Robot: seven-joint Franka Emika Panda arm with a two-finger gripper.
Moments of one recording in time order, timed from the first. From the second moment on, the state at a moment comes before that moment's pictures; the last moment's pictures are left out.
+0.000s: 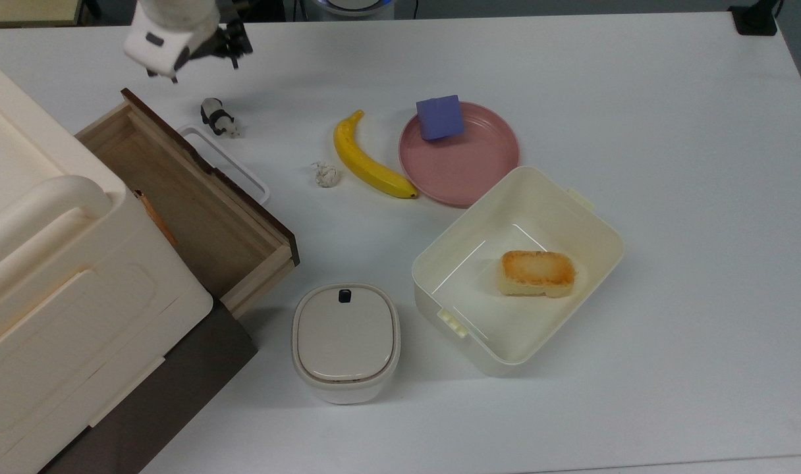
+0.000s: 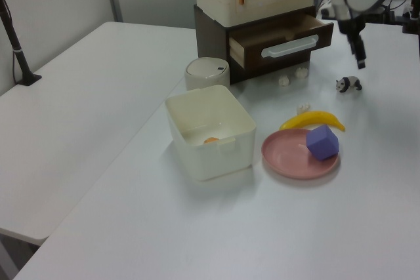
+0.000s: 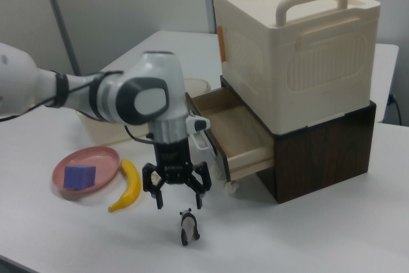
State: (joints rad) arm -0.24 0.03 -0.07 -2.11 -0.26 1.93 -0.55
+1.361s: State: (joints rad) arm -0.22 0.18 -0.04 -2.11 -0.35 2.01 -0.47
